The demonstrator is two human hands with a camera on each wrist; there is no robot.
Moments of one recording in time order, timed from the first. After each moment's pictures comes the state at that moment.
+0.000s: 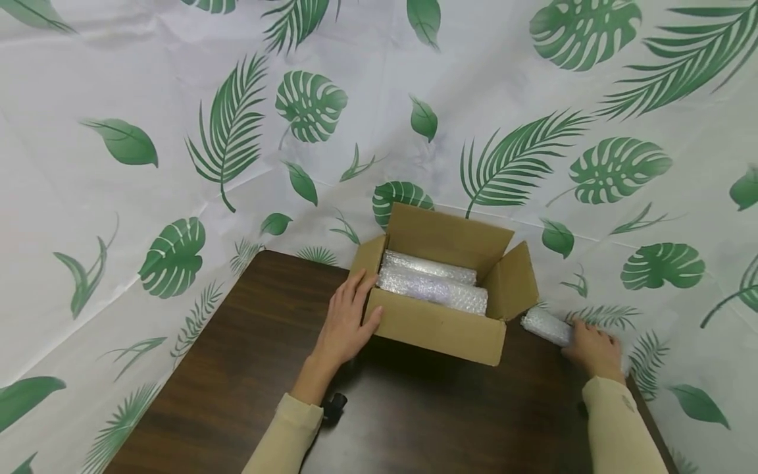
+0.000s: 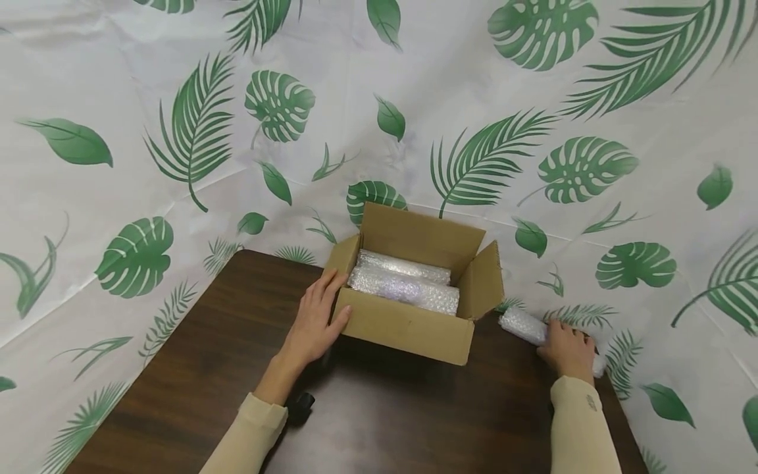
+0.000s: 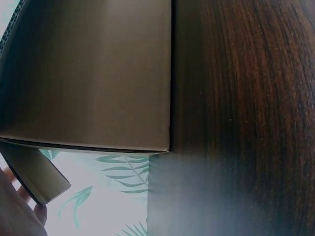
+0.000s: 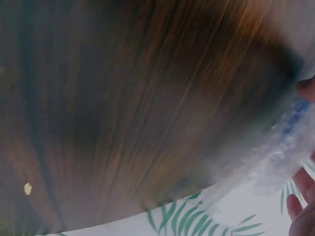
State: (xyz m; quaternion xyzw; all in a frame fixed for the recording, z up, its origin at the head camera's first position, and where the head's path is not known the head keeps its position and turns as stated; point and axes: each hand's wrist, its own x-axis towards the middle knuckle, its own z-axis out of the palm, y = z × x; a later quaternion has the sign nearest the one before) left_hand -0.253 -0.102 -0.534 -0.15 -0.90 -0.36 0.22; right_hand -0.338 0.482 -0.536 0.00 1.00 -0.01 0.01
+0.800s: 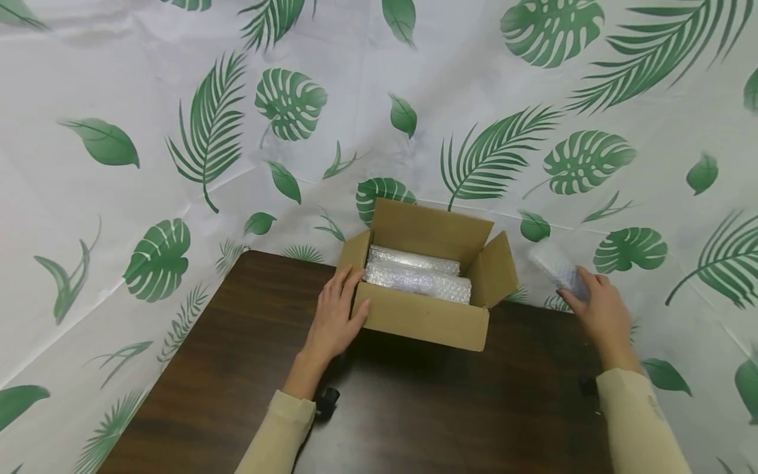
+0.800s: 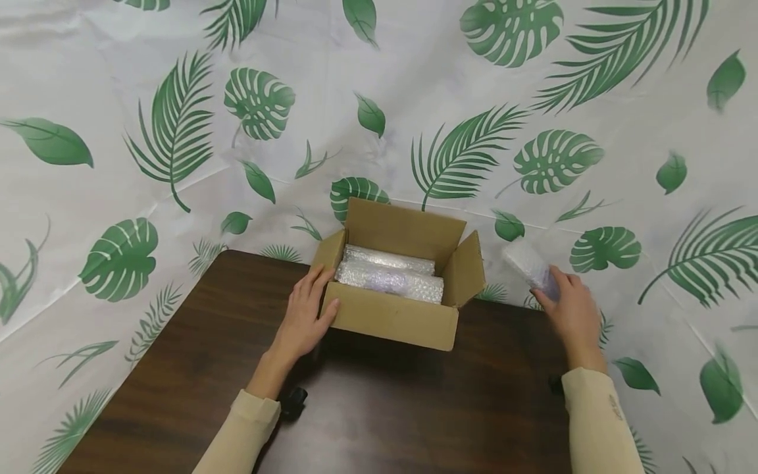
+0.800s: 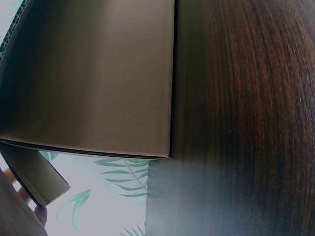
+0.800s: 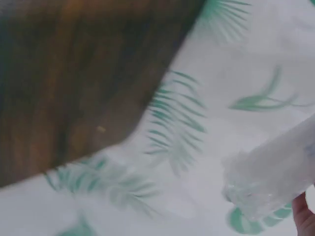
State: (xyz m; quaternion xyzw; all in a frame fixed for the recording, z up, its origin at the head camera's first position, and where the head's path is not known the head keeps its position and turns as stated) left_hand -0.256 -0.096 -0.535 -0.14 -0.89 -0.37 0.22; right_hand -0.319 0.454 -0.441 0.00 0.98 -0.09 -0.19
